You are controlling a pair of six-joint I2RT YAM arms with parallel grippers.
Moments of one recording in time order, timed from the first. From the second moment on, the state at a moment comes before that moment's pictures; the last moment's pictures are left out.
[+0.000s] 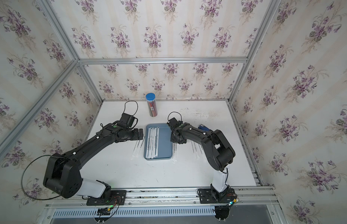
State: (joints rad) left arm -0.37 1.46 1.07 -0.70 -0.07 -0.42; right arm 0.65 1.87 1.21 -0.63 0.13 0.72
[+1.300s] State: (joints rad) left arm -0.37 1.46 1.07 -0.70 -0.07 -0.42; right arm 0.65 1.93 1.23 -0.57 0.13 0.69
